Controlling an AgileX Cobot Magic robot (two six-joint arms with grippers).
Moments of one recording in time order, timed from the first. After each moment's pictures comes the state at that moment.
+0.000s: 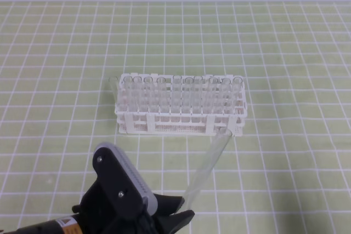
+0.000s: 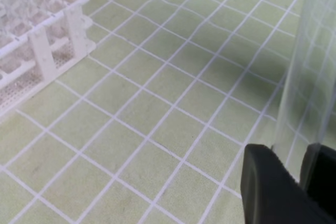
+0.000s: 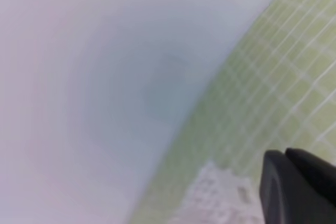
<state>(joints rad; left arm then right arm) -1.11 1.06 -0.44 0.50 -0.05 -0.53 -0.04 0.01 0.00 0.70 0.17 0.06</state>
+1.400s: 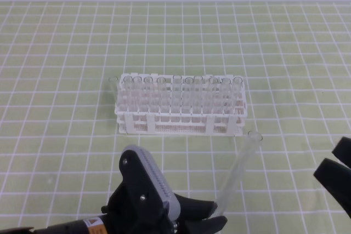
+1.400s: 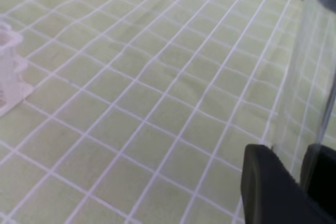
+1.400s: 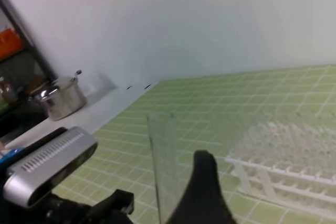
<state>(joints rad) -1.11 1.18 -0.44 0.50 -0.28 -0.52 -0.04 0.44 -0.26 1.71 0.85 -1.27</state>
